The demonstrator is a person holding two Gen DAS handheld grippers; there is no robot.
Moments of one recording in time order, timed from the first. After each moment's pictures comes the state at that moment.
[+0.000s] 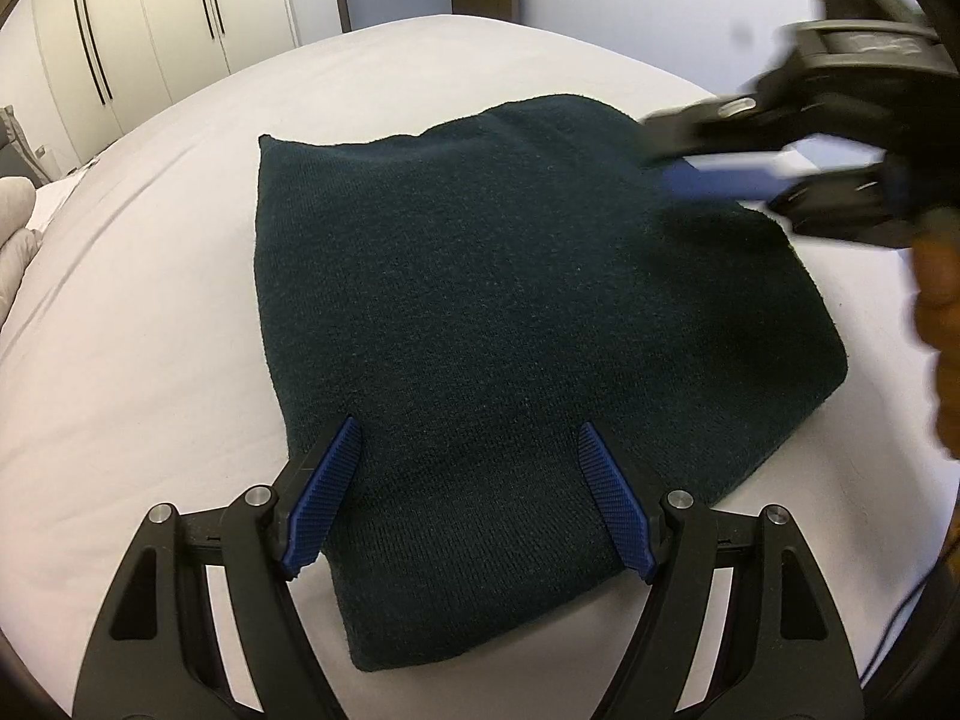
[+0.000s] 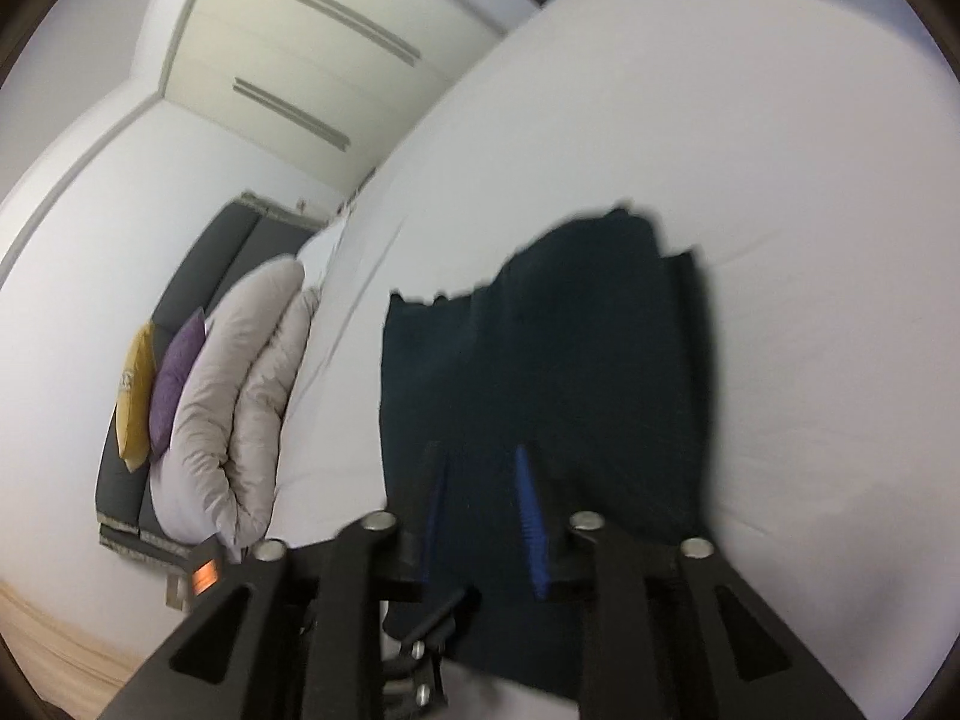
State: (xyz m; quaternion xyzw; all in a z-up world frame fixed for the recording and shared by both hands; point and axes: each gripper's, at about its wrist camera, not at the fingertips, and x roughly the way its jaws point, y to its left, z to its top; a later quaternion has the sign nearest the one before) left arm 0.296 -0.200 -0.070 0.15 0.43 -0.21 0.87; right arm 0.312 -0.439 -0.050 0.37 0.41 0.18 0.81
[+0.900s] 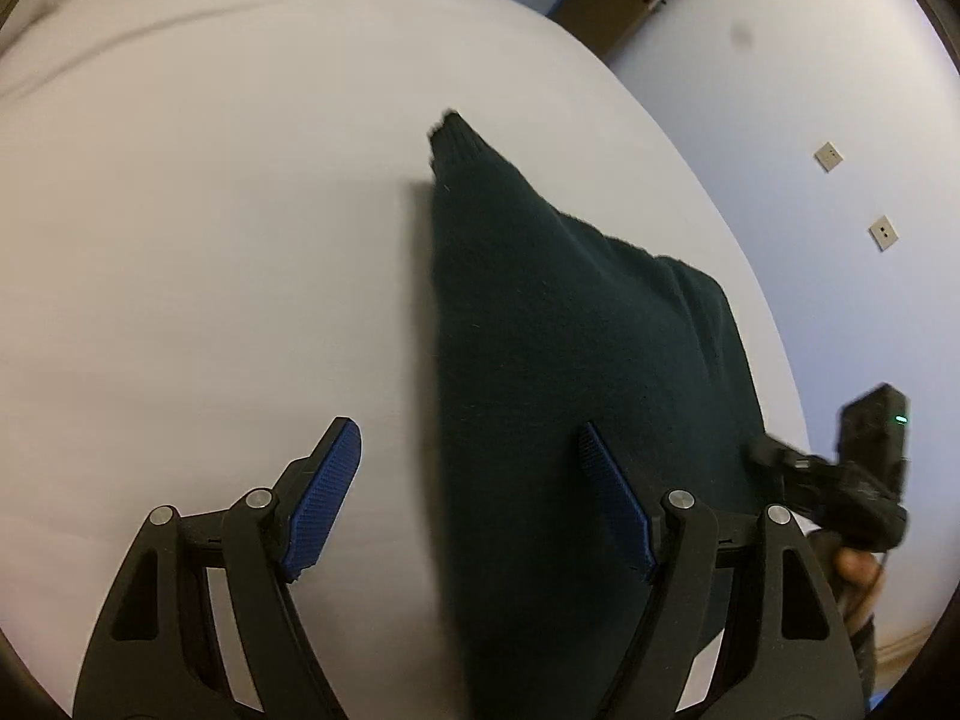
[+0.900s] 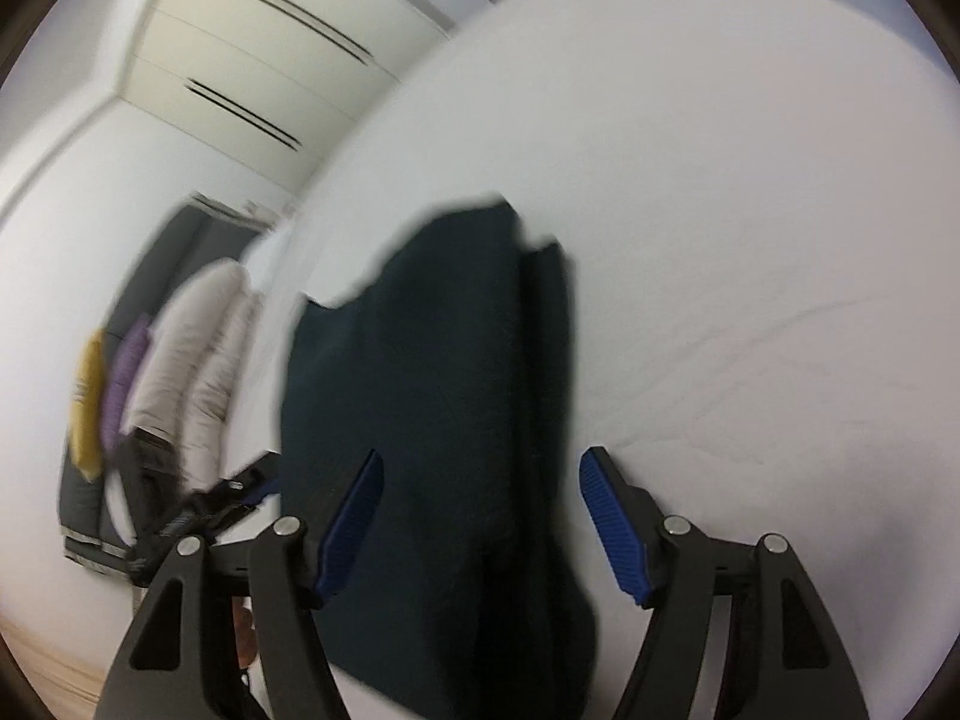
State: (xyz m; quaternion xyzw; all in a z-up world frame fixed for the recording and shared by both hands) left arm 0.414 -0.105 -0.068 -0.14 0.51 -0.22 0.82; right arm 0.299 -0.485 -0.085 0.35 0.44 0.11 0.82
